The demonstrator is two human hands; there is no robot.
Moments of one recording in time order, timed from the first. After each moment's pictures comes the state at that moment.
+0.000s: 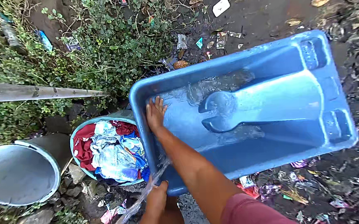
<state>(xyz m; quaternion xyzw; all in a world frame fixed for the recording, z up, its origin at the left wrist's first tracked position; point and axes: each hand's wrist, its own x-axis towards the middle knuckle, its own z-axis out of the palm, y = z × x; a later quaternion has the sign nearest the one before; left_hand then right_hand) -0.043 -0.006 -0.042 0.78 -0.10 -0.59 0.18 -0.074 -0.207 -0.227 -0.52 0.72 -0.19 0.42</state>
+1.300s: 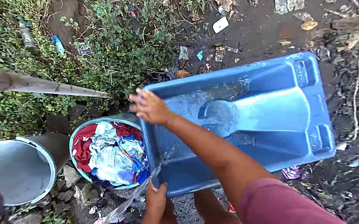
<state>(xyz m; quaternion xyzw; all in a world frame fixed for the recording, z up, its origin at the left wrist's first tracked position) -0.057 0.012 -0.049 0.78 -0.11 -0.58 0.20 -0.124 -0.269 -0.148 -0.86 0.31 -0.31 0.26</state>
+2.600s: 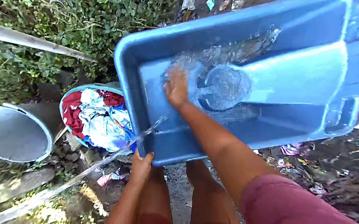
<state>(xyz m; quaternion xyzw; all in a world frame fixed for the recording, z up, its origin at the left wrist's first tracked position) -0.069 0.017 -0.047 0.80 -0.11 -0.55 0.21 -0.221 -0.162 -0.251 -0.71 0.63 -0.14 0.29</state>
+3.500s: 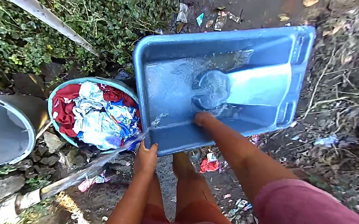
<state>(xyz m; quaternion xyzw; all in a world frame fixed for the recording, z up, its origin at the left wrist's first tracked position) -0.071 0.027 -0.058 0.78 -0.08 -0.57 0.24 -0.310 -0.104 -0.165 -0.52 0.52 0.52 0.45</state>
